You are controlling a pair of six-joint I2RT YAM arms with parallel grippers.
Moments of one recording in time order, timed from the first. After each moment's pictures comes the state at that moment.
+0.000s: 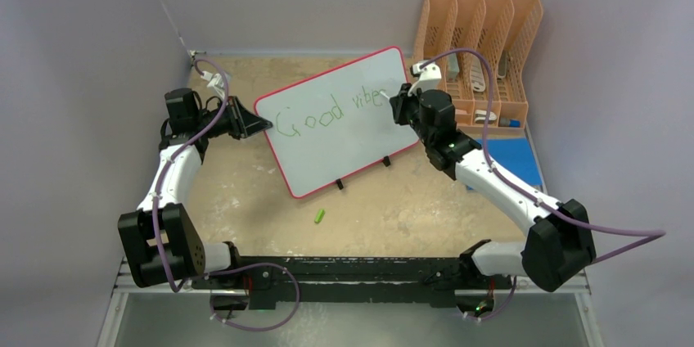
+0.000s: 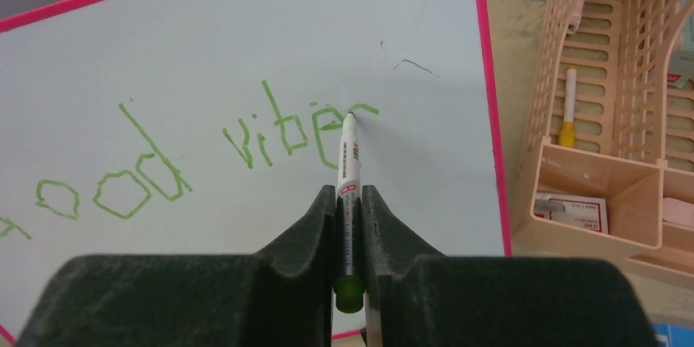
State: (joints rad) left arm 0.22 1.31 0.89 -0.12 1.07 -0.24; right arm 0.53 1.30 0.95 0.12 0.19 0.25
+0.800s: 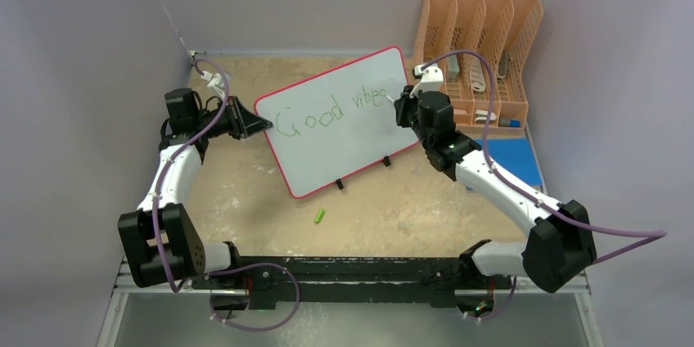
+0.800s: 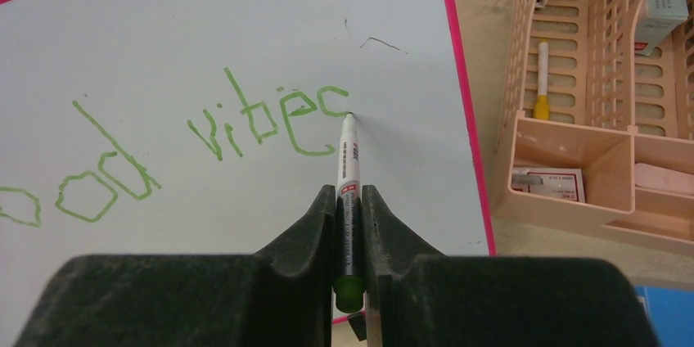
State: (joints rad) left arm 0.21 1.31 0.89 -0.12 1.07 -0.24; right arm 0.53 1.29 0.94 0.07 0.26 0.27
